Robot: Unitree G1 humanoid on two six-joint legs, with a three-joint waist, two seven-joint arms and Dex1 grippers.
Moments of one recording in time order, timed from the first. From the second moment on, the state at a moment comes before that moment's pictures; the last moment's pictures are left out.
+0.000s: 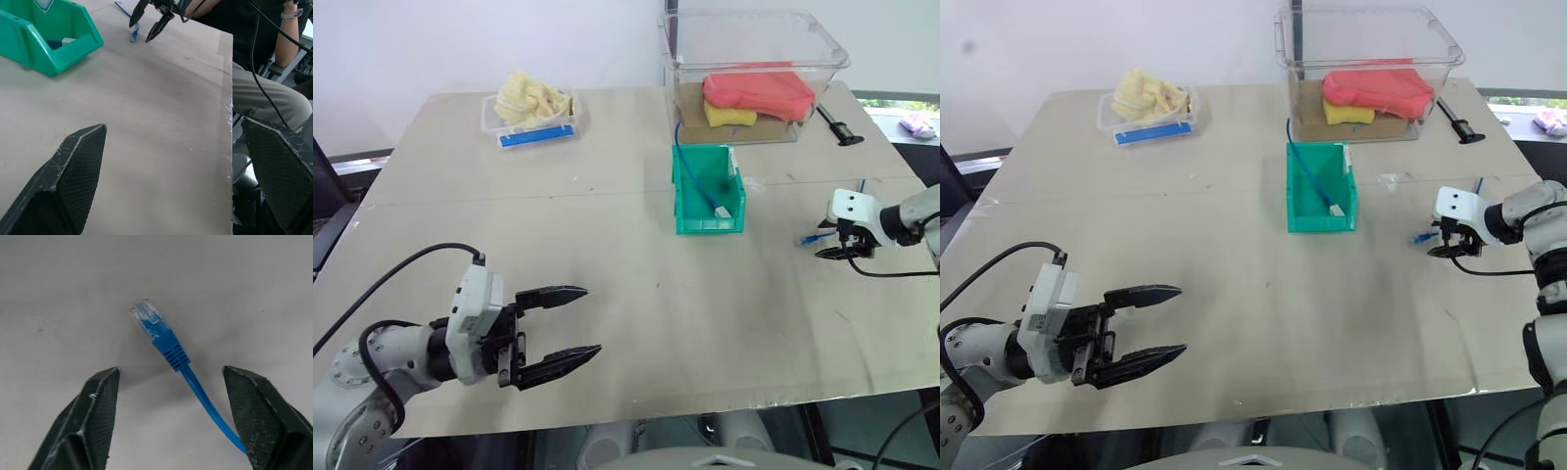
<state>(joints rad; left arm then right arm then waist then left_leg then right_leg) 0.33 0.83 0.44 -0.66 -0.86 0.53 -1.12 -0.95 -0.84 0.30 1.04 -0.20 -0.17 1.30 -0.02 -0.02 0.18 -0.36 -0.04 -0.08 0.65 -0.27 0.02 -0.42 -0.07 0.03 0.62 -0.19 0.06</state>
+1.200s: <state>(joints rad) 0.10 0.78 0.09 -0.57 -0.53 0.48 -0.93 -0.52 -0.57 0.38 -0.19 -0.03 0.60 1.21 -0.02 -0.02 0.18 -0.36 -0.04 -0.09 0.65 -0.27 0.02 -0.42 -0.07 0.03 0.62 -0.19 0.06</state>
